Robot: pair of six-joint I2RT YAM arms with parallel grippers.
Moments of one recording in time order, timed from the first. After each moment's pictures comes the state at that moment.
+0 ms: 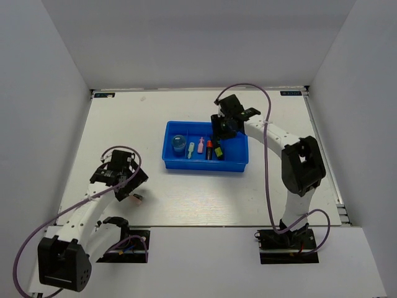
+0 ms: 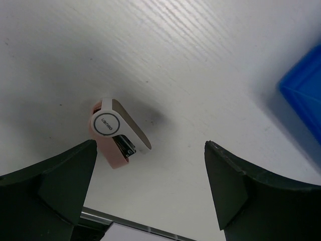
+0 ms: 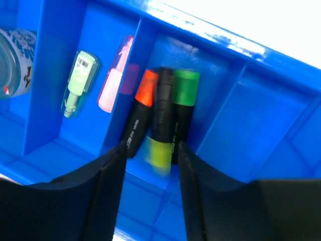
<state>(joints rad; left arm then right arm) -0.19 0.91 0.60 -0.80 -0.17 -0.83 0.56 1.87 1.49 -0.57 -0.09 0.26</state>
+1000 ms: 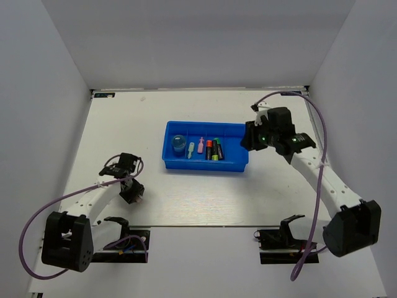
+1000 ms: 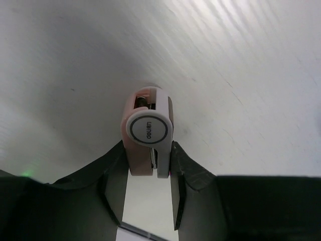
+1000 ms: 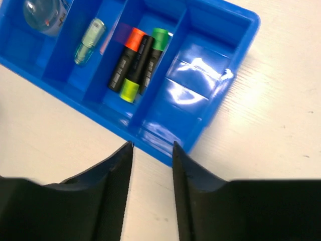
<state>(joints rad) -0.19 1.10 0.52 -0.77 -0.18 -1.01 0.38 1.24 1.06 -0.51 -0.25 0.11</state>
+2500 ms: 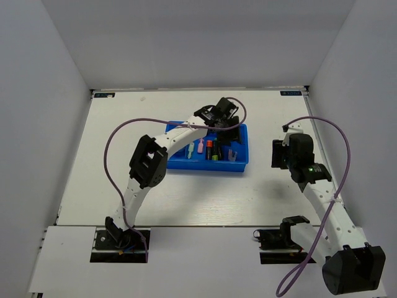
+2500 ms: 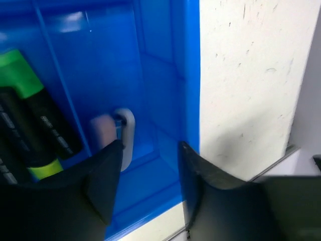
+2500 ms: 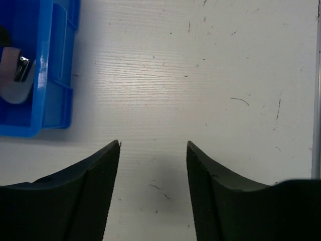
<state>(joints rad) -0.79 2.28 2.05 -0.67 0.16 -0.76 0.17 0.89 0.70 -0.50 0.11 0.03</state>
